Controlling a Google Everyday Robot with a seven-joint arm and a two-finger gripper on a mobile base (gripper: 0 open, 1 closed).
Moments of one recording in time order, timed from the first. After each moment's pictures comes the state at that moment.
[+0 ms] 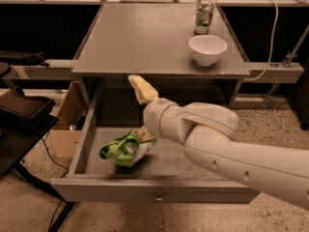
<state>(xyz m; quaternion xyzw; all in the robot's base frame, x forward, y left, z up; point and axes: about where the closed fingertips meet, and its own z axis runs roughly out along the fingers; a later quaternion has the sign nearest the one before) 0.554 0.065 0.800 -0.71 0.41 -0.13 0.56</state>
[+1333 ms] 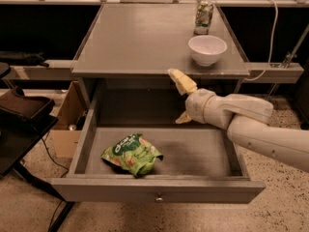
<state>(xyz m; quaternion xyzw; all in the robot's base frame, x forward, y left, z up) 0.643 -0.057 0.766 -0.73 0.32 -0.22 0.56</state>
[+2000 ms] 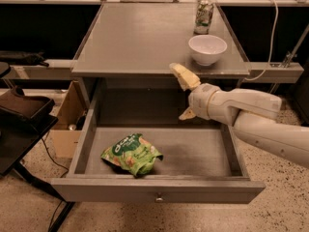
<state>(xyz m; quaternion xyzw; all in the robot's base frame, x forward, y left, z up) 0.636 -0.063 0.789 -0.74 0.31 -0.24 0.55</state>
